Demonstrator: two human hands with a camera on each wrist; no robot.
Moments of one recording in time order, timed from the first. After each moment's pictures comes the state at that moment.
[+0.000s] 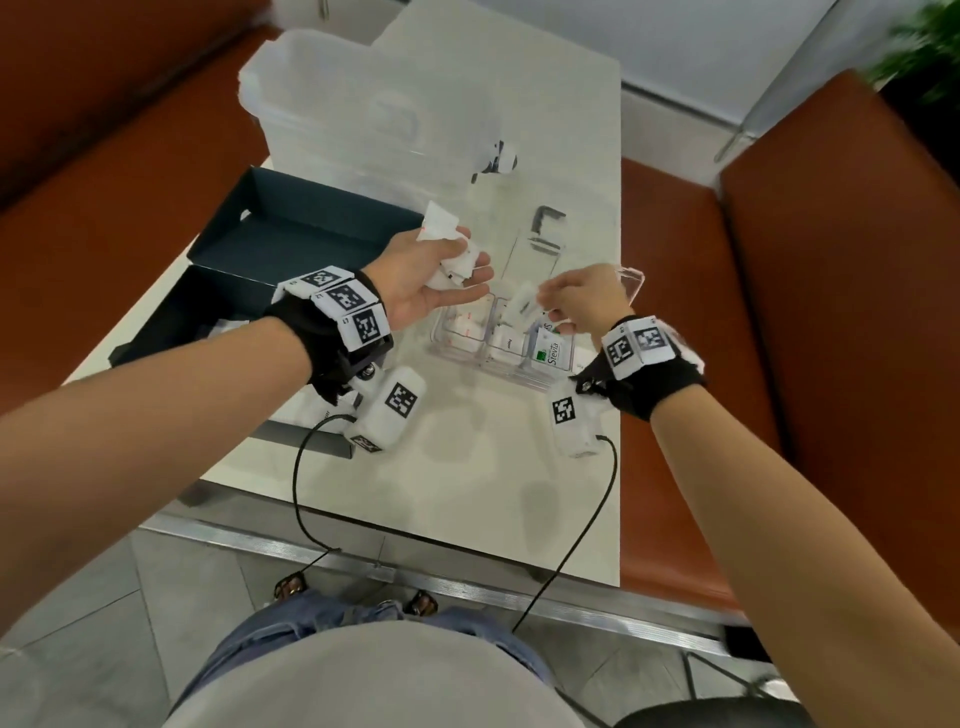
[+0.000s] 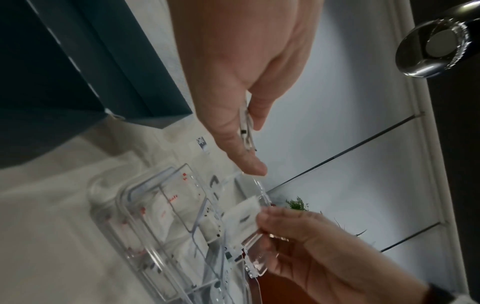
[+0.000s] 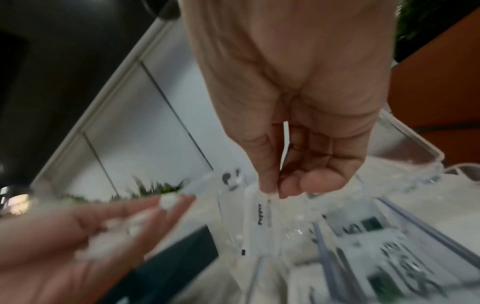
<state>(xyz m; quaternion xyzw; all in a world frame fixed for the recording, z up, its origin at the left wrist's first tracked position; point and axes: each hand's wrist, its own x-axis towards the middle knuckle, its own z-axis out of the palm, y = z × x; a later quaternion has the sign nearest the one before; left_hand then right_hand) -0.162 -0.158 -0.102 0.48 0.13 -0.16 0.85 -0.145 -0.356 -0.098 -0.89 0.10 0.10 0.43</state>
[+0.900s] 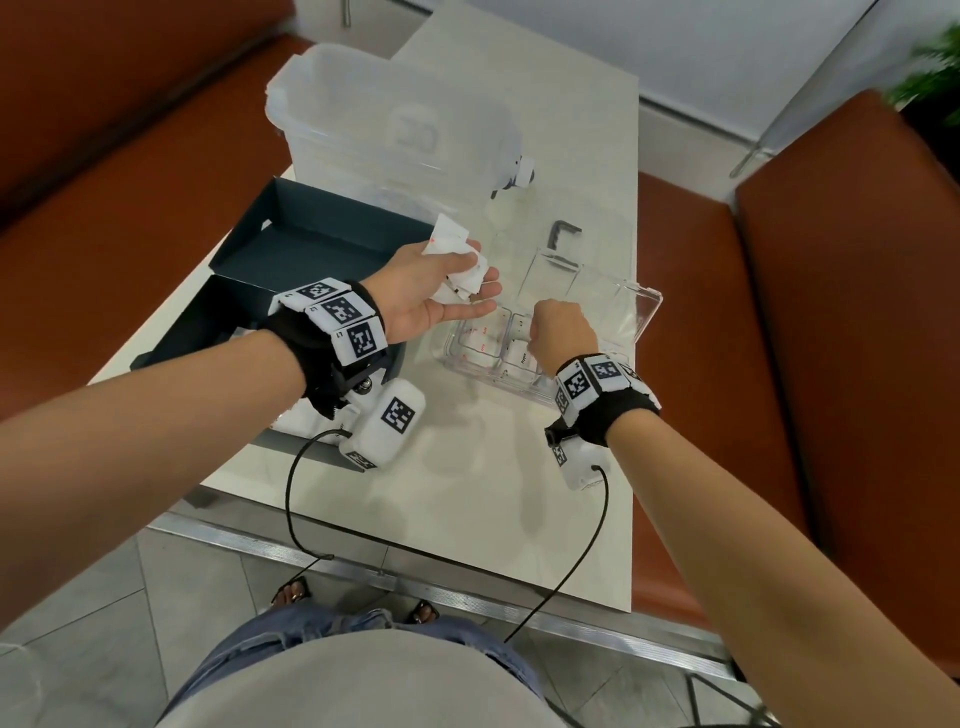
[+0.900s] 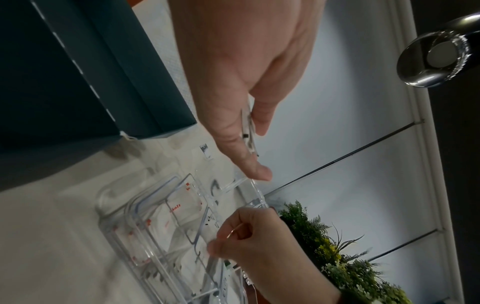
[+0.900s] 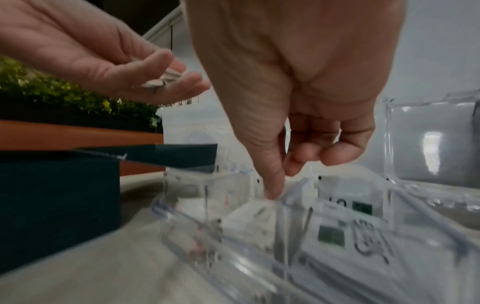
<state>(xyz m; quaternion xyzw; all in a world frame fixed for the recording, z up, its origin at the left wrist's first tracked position) -0.161 -0.141 -0.101 0.48 0.11 -0.18 0.85 -0.142 -0.319 -0.137 -1.00 -0.03 0.08 0.04</state>
